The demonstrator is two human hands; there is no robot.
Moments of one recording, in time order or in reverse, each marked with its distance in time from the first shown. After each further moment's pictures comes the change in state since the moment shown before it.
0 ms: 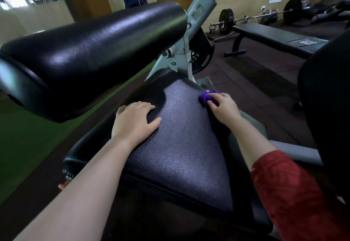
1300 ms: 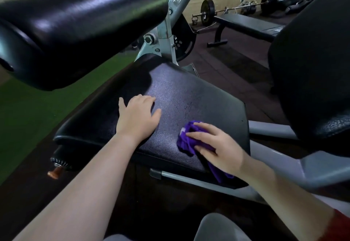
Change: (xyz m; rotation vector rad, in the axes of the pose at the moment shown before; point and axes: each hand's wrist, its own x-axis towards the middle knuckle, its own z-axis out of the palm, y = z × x) left_hand -0.049 0.044 0.006 -0.091 -0.037 0.032; right_hand -0.208 -0.002 -0.032 0.130 -0.171 -0.488
